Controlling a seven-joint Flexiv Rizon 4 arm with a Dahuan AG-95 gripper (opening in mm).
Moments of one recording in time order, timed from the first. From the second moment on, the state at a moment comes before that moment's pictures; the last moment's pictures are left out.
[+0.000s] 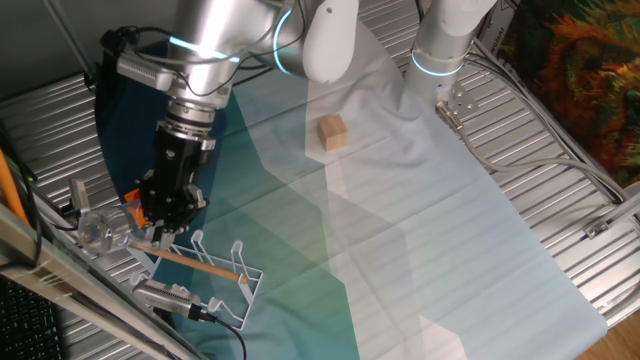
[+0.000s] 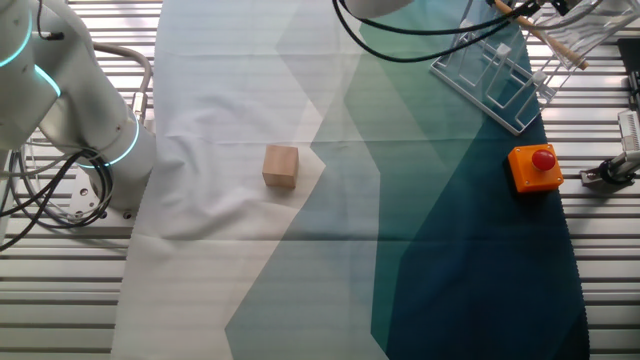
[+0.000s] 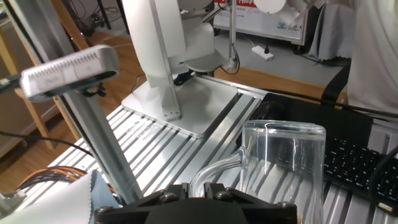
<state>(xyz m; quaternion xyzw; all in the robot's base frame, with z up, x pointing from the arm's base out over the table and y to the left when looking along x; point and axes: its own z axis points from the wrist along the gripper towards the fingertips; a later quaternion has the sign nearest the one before) 0.727 0.200 0.271 -0.24 0.87 0.17 0.38</state>
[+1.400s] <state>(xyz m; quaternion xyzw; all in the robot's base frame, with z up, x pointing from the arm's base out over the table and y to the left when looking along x) 0.716 0.190 0.265 -0.24 0.87 0.18 0.40</state>
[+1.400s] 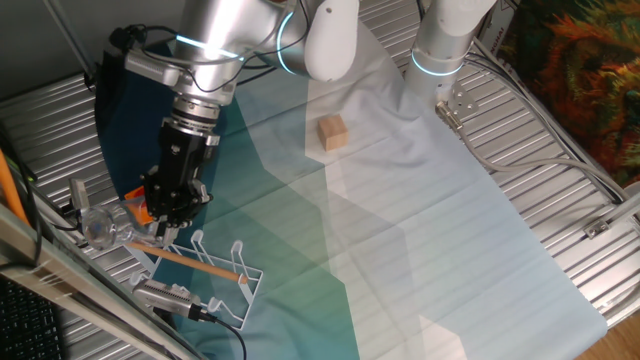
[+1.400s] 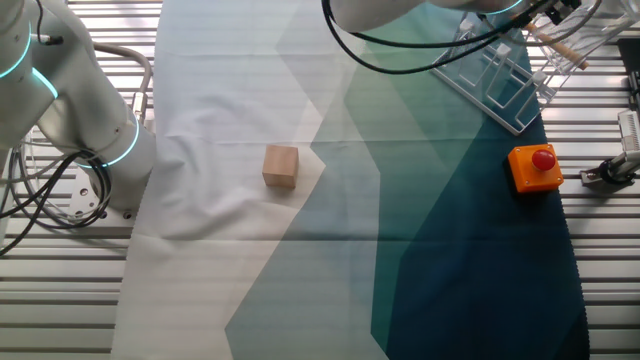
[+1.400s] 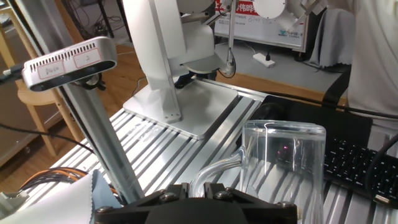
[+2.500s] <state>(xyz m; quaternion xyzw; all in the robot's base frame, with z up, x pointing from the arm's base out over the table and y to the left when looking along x) 0.714 0.190 0.252 -0.24 0.85 0.19 0.42</state>
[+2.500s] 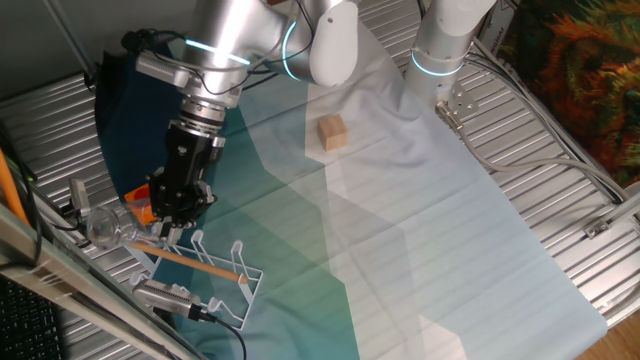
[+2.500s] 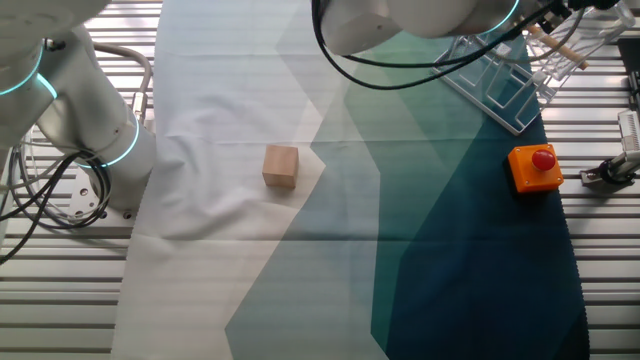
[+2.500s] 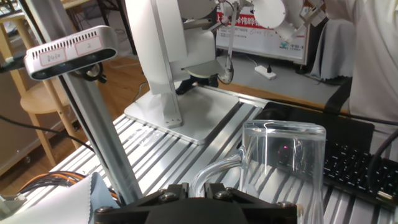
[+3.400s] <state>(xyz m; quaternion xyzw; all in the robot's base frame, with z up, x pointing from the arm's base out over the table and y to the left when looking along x) 0.713 0.190 0.245 -0.24 0.85 0.19 0.43</state>
